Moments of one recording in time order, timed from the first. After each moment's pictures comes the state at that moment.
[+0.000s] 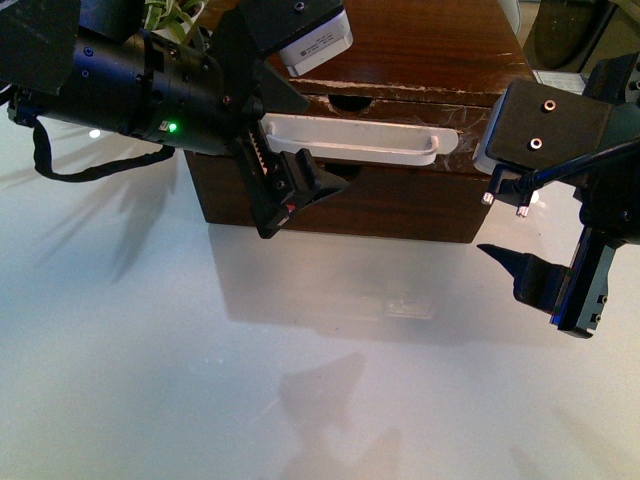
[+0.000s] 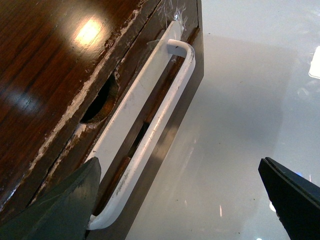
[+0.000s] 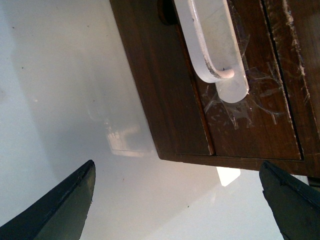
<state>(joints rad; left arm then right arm) -0.34 2.04 1.05 0.33 0.57 0.71 0.24 1.72 0.64 0.42 -0.18 -1.08</state>
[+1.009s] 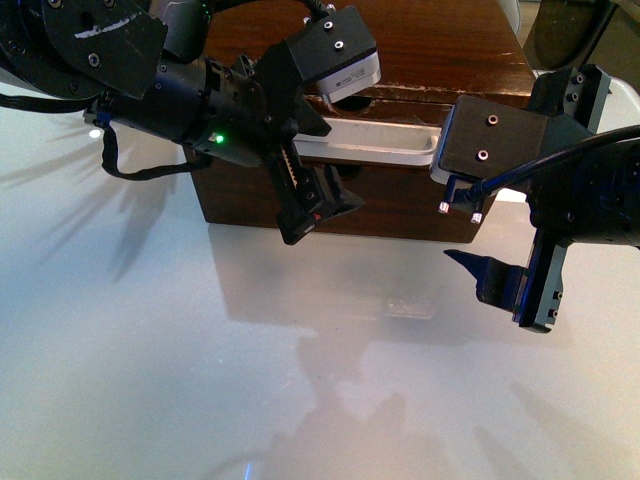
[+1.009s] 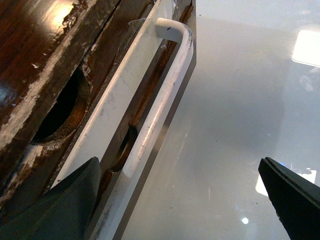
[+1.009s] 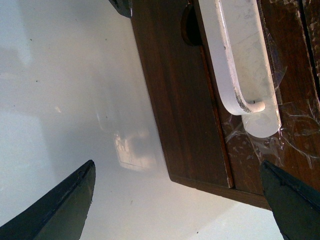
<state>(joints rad) -0.37 2.18 1.22 0.20 0.56 0.75 0.28 1.82 0.72 0.41 -0.20 -1.10</state>
